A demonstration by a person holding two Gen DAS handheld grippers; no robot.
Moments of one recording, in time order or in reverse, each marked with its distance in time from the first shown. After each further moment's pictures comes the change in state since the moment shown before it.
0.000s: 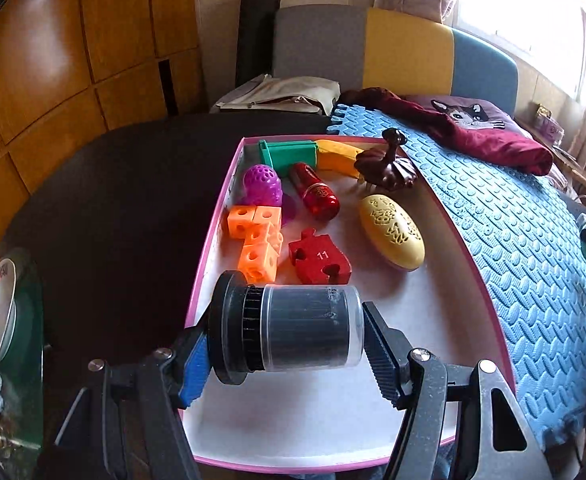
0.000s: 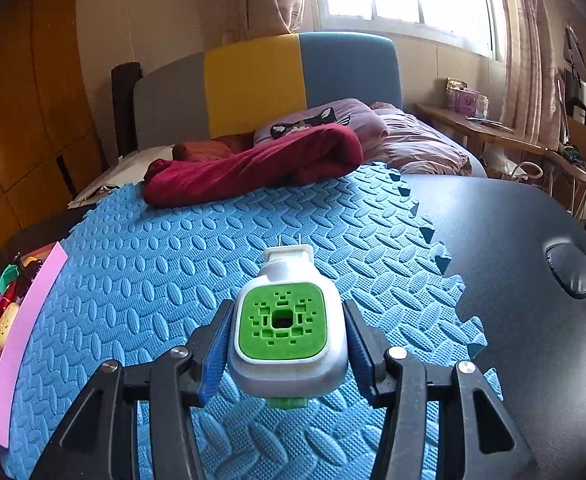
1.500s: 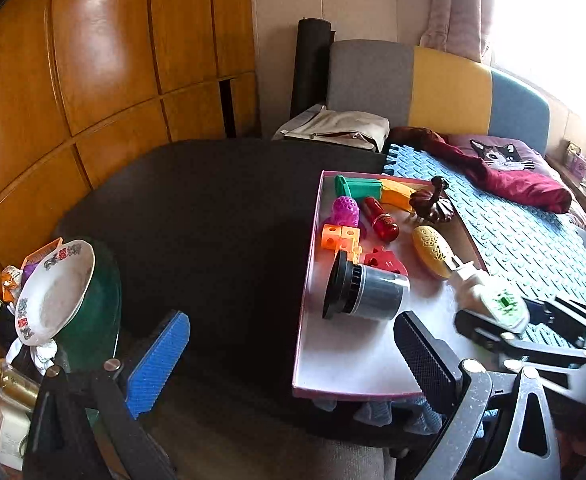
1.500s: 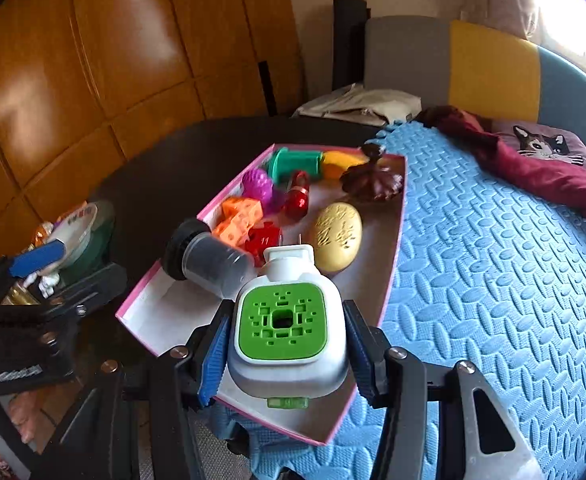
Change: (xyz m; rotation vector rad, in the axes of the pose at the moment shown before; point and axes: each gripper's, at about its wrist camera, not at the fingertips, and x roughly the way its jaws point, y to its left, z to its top) left arm -0.075 0.046 -0.019 -0.107 -0.098 0.131; right arm -0.060 0.301 -0.071 -0.402 0.205 0.489
